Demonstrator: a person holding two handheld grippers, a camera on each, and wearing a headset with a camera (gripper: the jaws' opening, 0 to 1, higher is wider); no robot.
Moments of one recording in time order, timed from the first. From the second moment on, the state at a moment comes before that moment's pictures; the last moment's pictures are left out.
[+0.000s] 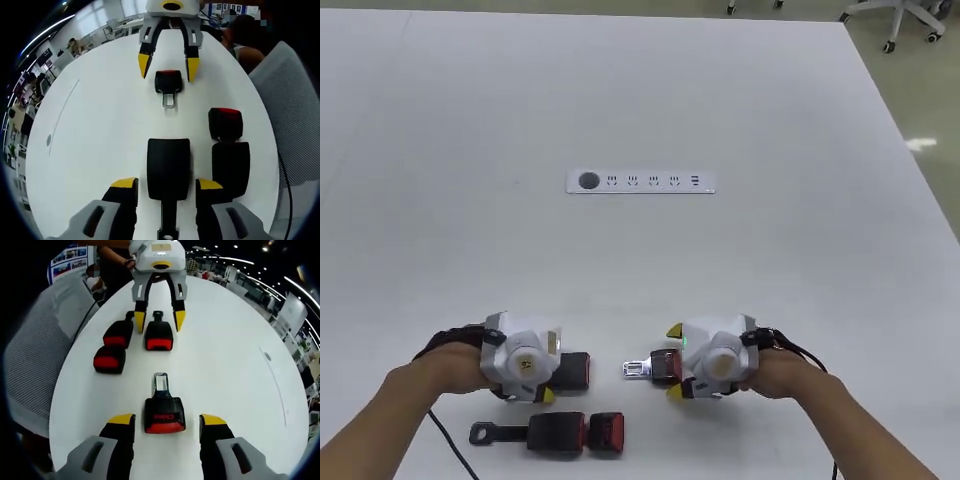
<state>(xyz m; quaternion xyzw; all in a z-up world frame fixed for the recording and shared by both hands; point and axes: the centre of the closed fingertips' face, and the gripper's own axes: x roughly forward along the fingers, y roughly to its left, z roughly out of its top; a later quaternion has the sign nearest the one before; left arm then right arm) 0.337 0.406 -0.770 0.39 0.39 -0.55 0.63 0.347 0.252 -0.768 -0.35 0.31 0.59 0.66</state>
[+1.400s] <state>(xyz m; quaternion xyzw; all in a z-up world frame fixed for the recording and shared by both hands) 0.281 0.458 -0.727 0.17 0.34 -0.46 0.81 0.297 0.215 -0.729 -0.23 0.29 0.52 0.77</state>
